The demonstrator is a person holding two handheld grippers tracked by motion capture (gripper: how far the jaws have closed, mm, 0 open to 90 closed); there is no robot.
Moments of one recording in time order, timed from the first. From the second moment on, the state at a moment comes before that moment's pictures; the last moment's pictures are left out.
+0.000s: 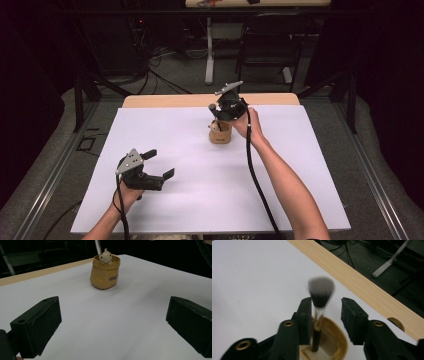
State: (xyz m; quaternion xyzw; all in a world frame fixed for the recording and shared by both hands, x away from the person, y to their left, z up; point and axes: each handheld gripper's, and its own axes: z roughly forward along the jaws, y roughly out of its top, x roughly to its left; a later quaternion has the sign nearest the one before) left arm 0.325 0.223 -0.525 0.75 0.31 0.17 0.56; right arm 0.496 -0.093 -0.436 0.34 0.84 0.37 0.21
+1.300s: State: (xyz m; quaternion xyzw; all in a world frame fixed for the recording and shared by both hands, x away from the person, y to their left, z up) left arm 0.315 0.224 -0.511 0.75 0.29 0.19 0.57; right arm 0.372 -0.172 -0.428 0.26 0.81 0.49 0.19
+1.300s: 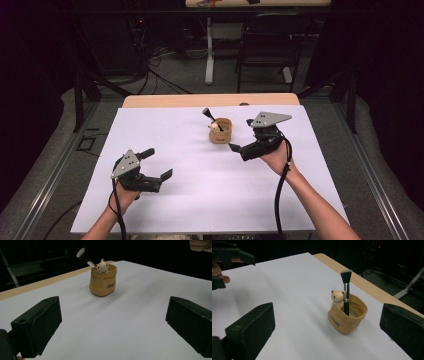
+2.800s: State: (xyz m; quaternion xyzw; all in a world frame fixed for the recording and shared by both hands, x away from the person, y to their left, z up) left arm 0.290 0.240 -0.514 0.76 0.29 0.20 0.55; right arm 0.256 -0.266 -0.506 0.32 0.76 0.52 0.23
